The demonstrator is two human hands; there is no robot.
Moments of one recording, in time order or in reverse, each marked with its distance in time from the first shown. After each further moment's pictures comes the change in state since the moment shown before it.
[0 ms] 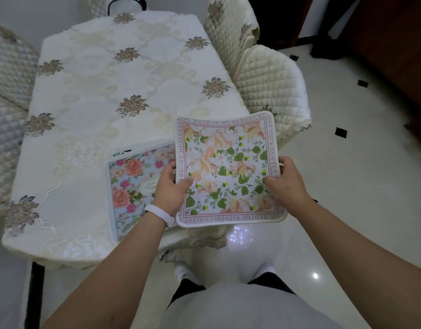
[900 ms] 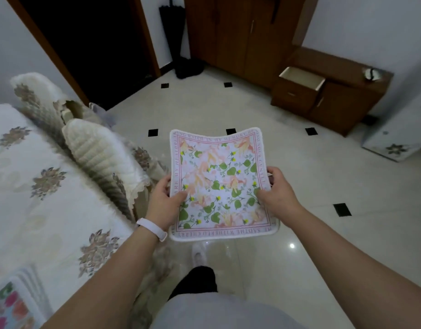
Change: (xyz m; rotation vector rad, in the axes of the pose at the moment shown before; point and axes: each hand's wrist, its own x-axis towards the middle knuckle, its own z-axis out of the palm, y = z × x) left_hand 0.040 0.048 0.414 0.239 -0.536 0.094; right_hand 0.048 0.149 -0.333 0.192 0.415 0.218
